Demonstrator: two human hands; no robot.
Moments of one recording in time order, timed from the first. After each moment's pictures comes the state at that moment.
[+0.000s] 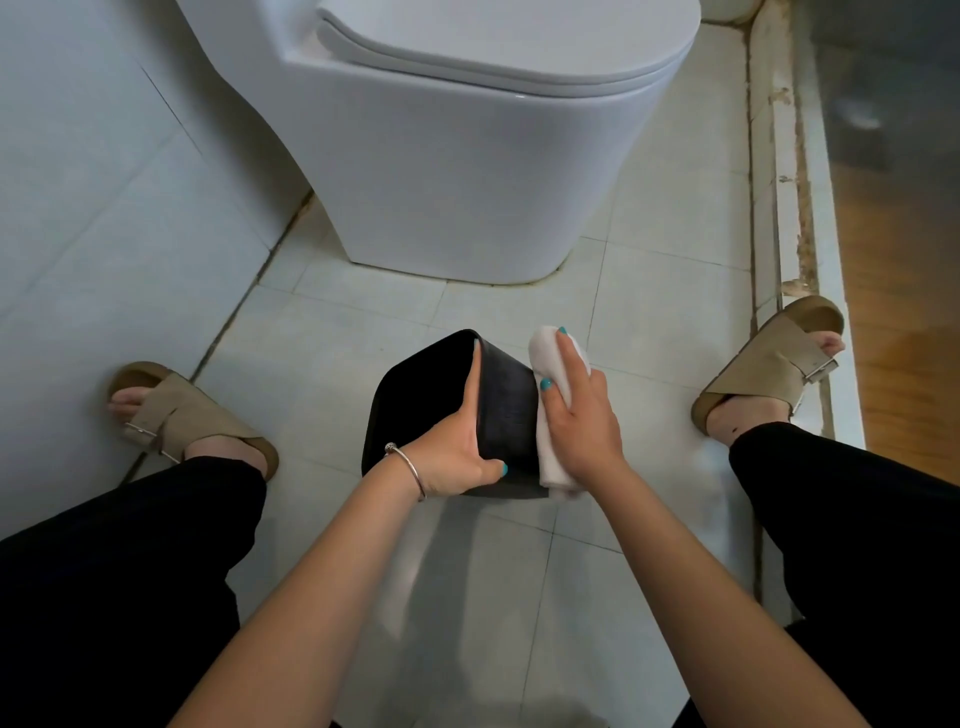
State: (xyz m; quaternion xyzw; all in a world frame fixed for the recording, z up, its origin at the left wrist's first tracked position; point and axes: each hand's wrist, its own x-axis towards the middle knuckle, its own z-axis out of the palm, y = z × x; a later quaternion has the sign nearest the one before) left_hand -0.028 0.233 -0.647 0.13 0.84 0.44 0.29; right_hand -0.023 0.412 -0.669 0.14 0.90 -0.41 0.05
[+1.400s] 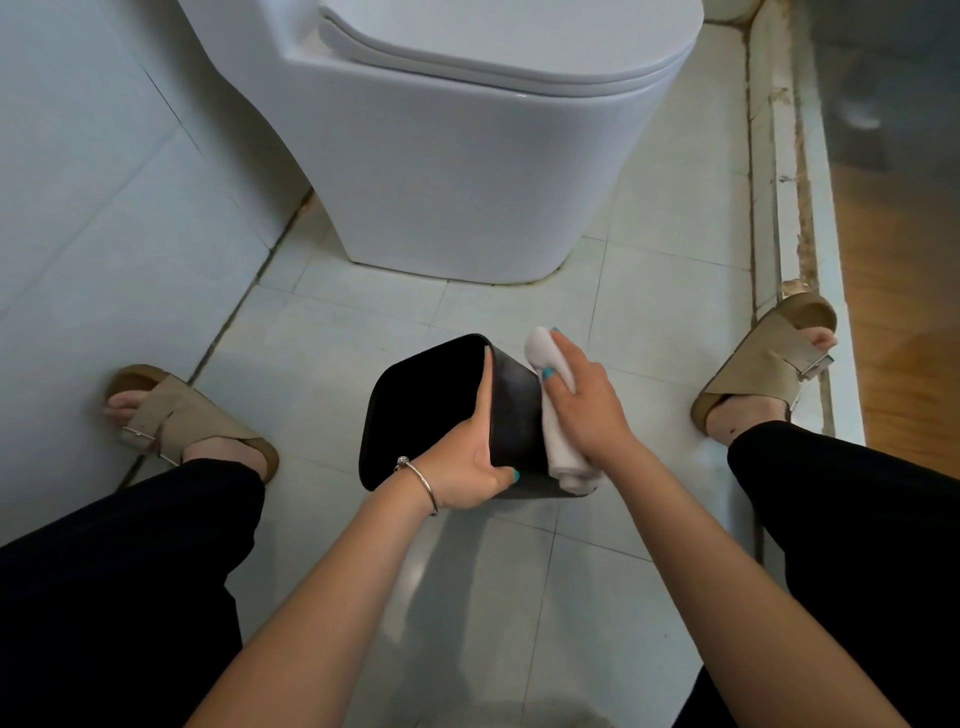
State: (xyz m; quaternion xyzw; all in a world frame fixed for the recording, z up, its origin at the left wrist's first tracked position) left_hand -0.017 0.242 -0.638 0.14 0.84 0.44 0.28; right_hand -0.046 0.423 -0.674 0.12 0.90 -0.42 0.09
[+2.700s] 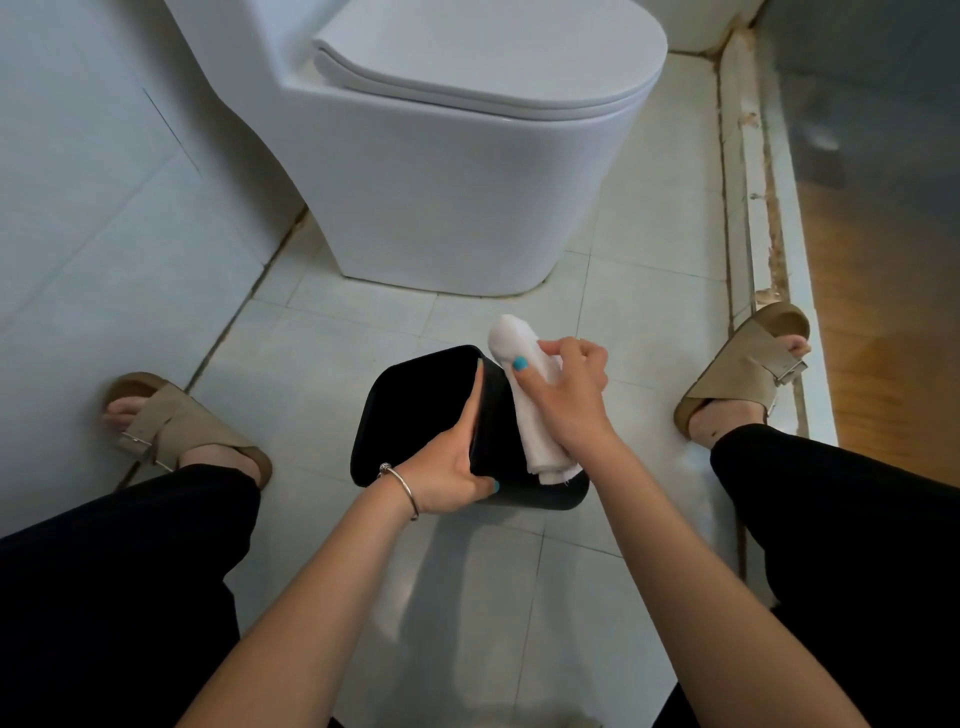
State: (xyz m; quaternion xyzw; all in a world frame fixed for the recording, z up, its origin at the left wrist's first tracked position) left_hand -0.005 0.238 -0.627 0.15 0.84 0.43 0.30; right_hand -0.033 0.406 -0.632 0.16 0.85 -0.51 0.03
